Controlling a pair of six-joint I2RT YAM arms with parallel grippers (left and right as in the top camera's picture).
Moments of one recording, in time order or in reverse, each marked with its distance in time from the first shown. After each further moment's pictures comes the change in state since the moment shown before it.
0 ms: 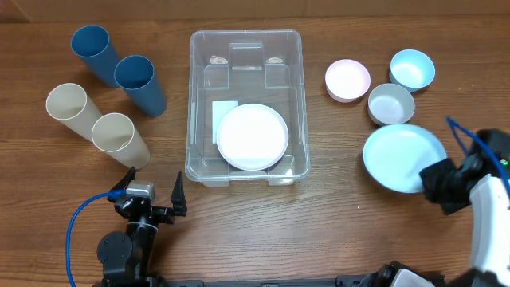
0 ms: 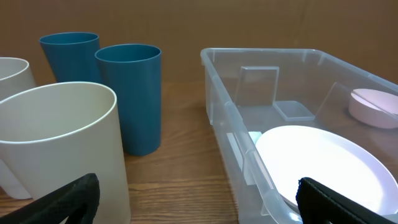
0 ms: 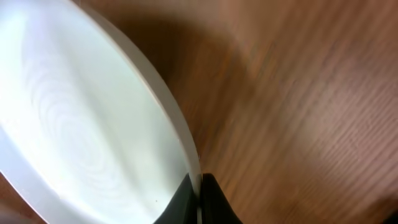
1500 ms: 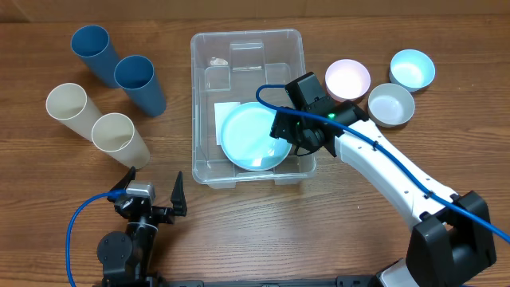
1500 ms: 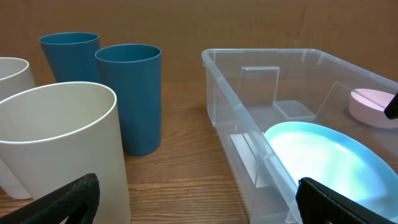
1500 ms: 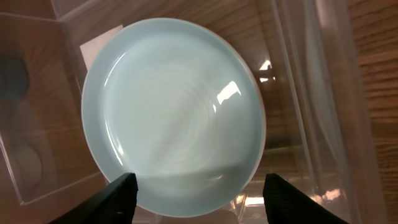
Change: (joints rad) left arm 0.000 0.000 0.000 0.000 0.000 0.000; right arm 1.017 0.392 0.335 0.323 0.028 0.153
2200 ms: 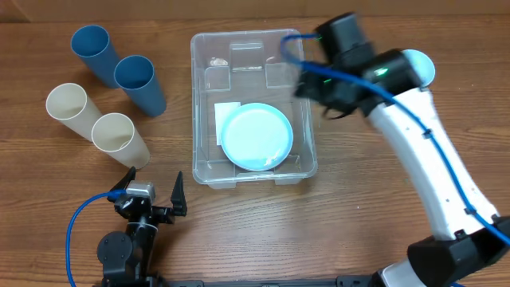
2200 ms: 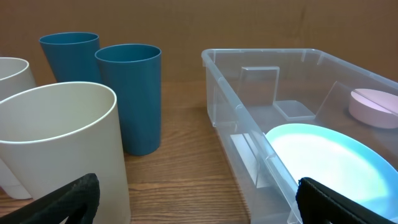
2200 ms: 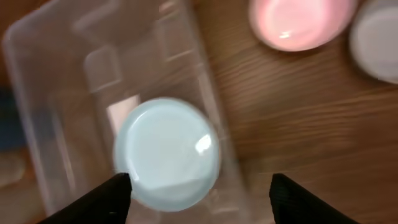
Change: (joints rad) left arm 0.000 0.000 0.000 0.000 0.000 0.000; right arm -0.164 0.021 0.550 -0.504 0.117 -0.110
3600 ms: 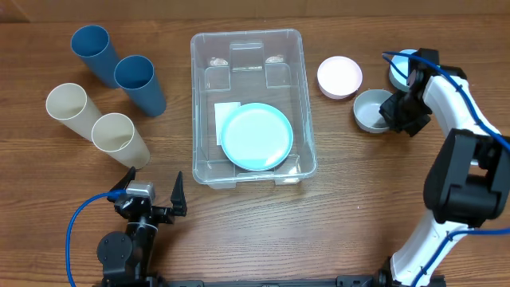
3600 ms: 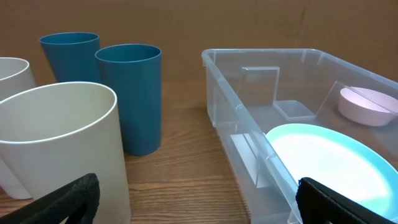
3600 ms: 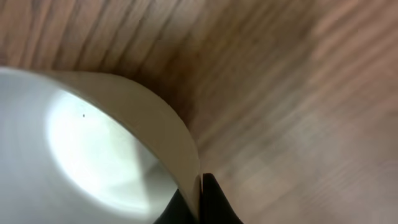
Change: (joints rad) left arm 0.000 0.000 0.000 0.000 0.000 0.000; right arm -0.516 0.323 -0.303 0.233 -0.024 0.021
